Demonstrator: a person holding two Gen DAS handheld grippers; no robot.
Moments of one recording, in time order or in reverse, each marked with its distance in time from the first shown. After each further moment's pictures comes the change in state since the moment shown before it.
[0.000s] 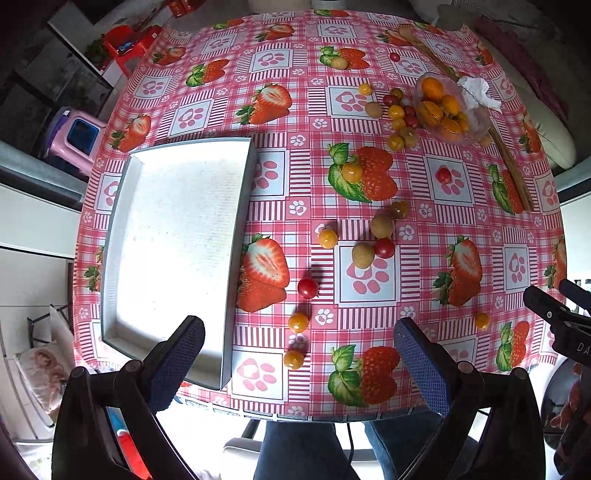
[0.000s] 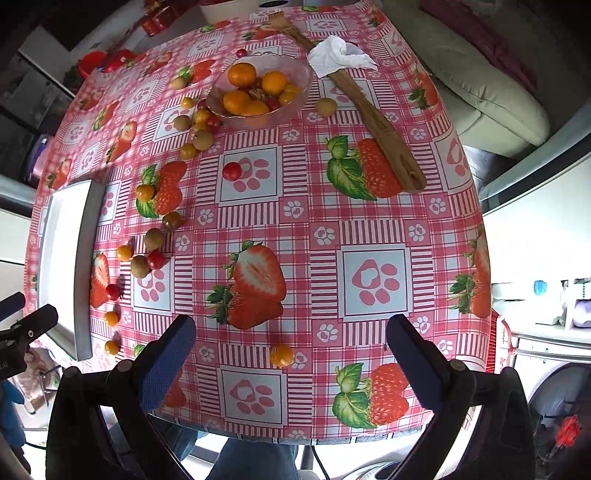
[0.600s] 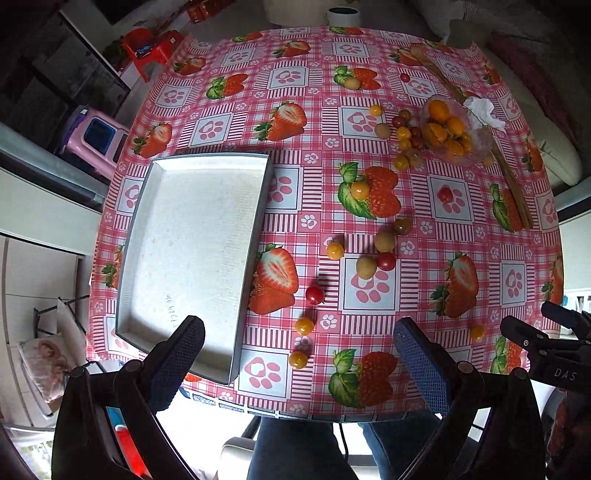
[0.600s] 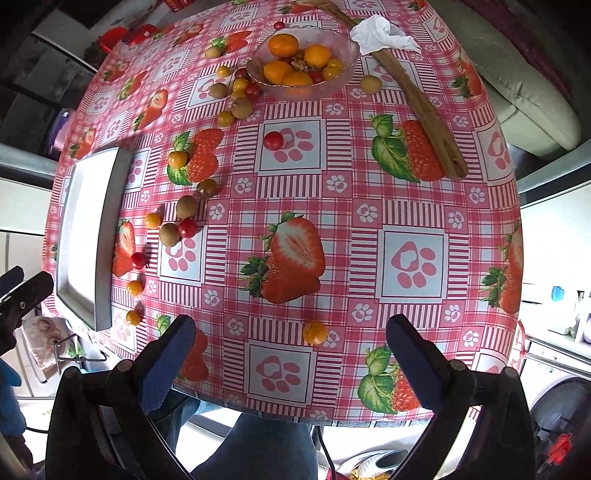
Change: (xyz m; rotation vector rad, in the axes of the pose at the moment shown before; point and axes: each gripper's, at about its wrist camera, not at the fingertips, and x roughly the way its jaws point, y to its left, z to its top) left arm -0.023 -0.008 -0.001 -0.048 -0.045 0.033; right arm 0.013 0.028 0.000 -0.059 0.100 0.089
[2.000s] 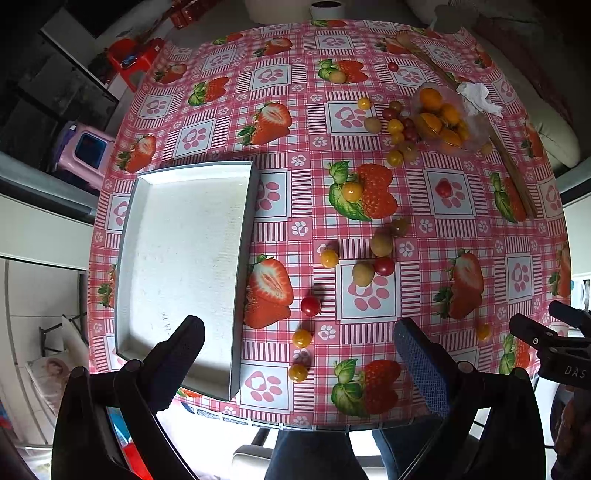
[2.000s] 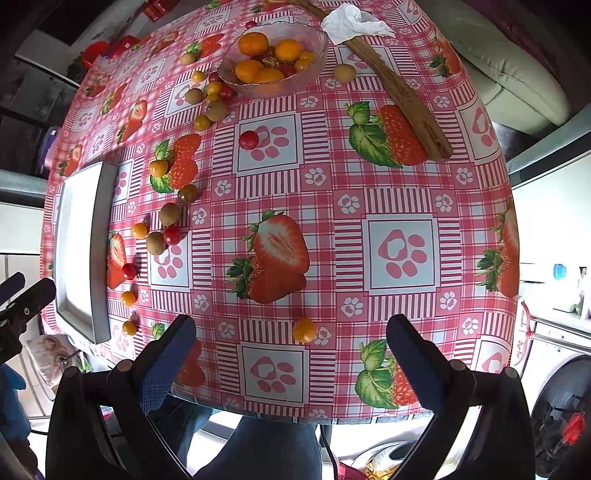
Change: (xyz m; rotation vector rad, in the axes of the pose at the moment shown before) left arm 0.017 -0.017 0.013 0.064 0.013 0.022; right arm 0.006 -0.014 0.000 0.082 0.008 0.005
